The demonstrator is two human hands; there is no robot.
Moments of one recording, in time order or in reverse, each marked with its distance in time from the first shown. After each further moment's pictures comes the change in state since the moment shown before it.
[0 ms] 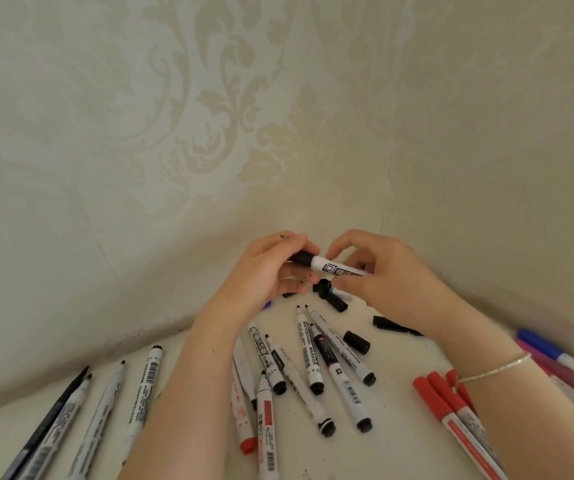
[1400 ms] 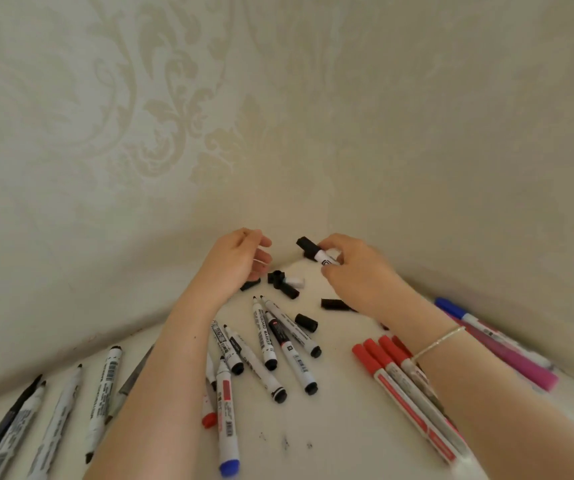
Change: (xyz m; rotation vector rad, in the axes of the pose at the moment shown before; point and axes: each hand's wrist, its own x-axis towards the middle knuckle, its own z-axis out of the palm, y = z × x) left_hand 0.012 -0.005 0.016 0.423 0.173 -0.017; right_hand -0.027 -0.003 -0.015 -0.197 0.091 0.282
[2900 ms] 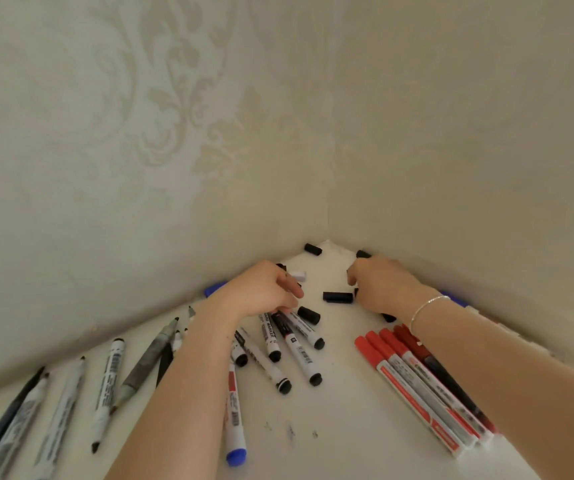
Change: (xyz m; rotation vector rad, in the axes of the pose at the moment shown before) left_hand -0.006 -0.020 0.021 0.442 -0.444 -0.081; right_hand 0.026 0.057 0.007 -0.758 -0.183 0.013
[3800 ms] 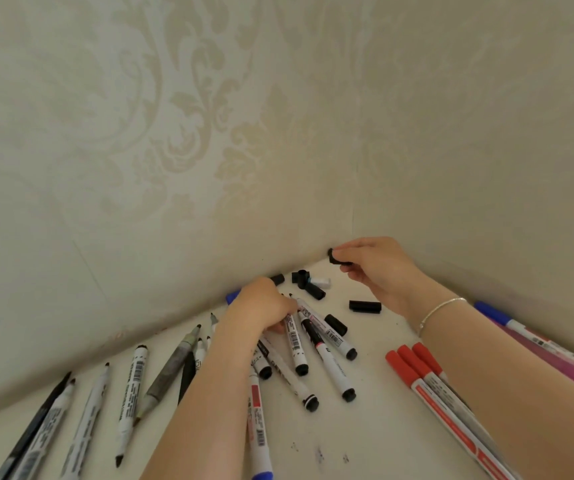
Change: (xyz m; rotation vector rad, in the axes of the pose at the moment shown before) left_hand 0.006 -0.020 -0.003 0.064 0.156 -0.327; right_hand 0.022 -0.039 -0.015 1.534 0.117 0.168
